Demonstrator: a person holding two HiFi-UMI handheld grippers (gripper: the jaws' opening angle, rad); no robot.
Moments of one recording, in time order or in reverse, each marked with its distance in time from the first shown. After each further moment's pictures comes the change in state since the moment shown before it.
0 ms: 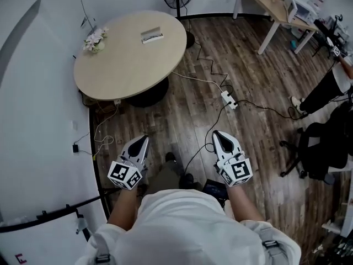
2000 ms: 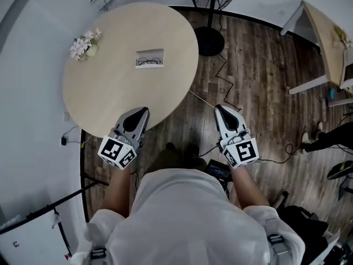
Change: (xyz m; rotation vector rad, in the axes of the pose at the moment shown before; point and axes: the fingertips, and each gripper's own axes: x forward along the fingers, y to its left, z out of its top) left arm 0.502 0.223 0.106 -0.003 0.056 0.272; right arm 0.487 -0.394 0.037 0.007 0.043 0.398
